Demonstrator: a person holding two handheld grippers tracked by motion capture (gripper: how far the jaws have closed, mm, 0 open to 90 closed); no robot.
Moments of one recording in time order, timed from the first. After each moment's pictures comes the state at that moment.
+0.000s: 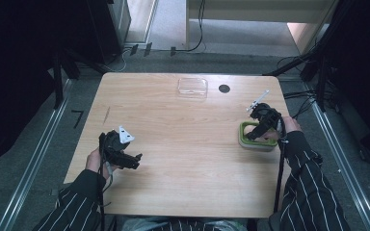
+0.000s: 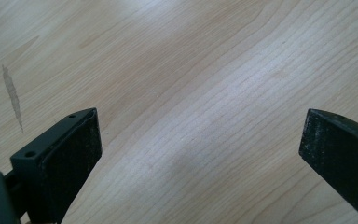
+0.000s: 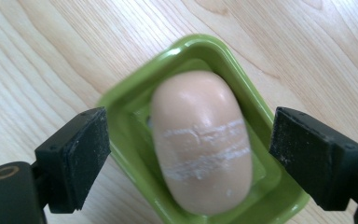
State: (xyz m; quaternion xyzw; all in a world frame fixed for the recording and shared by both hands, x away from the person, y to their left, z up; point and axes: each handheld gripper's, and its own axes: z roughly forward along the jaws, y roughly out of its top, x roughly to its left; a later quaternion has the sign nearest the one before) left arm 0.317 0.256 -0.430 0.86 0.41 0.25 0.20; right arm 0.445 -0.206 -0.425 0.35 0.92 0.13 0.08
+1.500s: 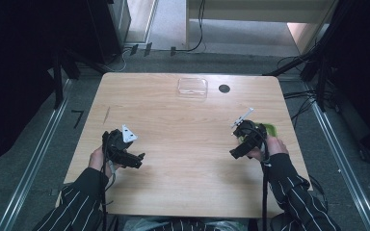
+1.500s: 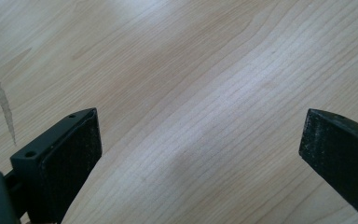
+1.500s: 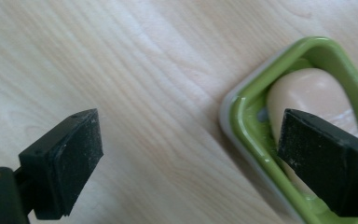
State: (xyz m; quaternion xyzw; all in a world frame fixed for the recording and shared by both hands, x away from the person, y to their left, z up) left arm 0.320 0.248 -0.429 0.86 0.40 0.24 0.21; right arm 0.373 -0.149 -0.419 0.38 0.91 0.13 0.11
